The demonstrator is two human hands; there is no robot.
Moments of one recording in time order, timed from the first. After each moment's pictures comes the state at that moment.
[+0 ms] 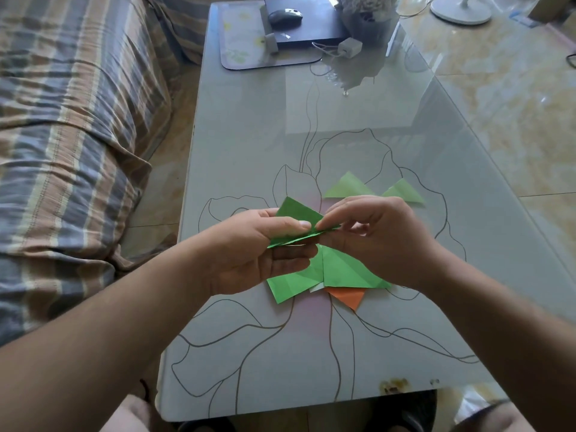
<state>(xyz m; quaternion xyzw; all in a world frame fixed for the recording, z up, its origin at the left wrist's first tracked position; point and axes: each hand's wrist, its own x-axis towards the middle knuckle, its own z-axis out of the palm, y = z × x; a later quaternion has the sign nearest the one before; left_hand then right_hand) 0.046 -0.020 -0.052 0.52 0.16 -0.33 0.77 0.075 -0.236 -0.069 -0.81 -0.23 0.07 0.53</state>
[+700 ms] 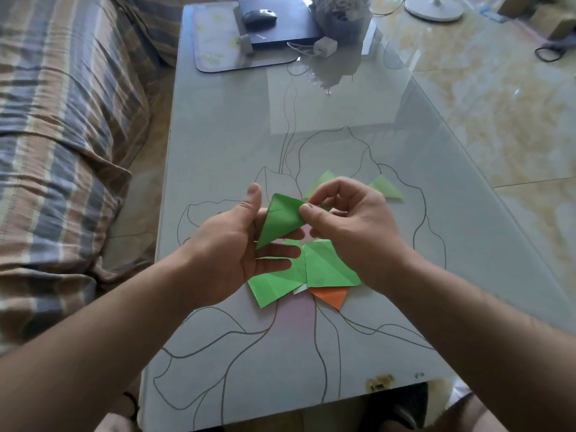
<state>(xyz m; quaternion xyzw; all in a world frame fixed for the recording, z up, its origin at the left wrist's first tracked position) 0.046 -0.030 -0.056 0.57 0.15 -0.28 0.76 0.070 -0.221 -0.067 -0.72 -0.04 0.08 0.69</state>
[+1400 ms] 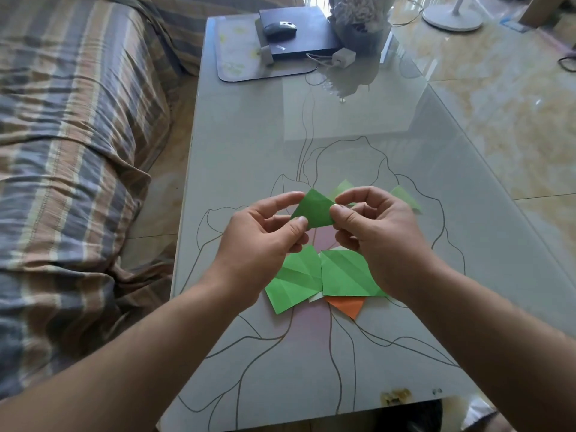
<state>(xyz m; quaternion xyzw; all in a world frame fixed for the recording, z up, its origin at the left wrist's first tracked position) 0.040 -0.042 -0.063 0.68 0.10 -0.05 0.72 0.073 -0.223 -0.064 -0.66 0.05 0.11 0.74</state>
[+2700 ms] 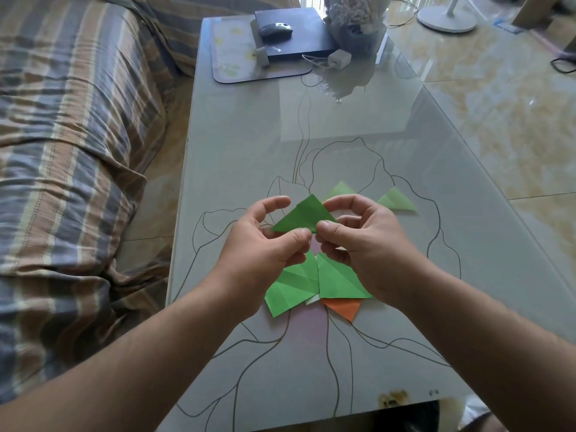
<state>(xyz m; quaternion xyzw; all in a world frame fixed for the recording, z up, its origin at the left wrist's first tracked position) 0.040 -0.049 -0.065 0.63 0.15 -0.08 0.76 0.070 -0.219 -0.065 -0.64 0.06 0.19 0.75</state>
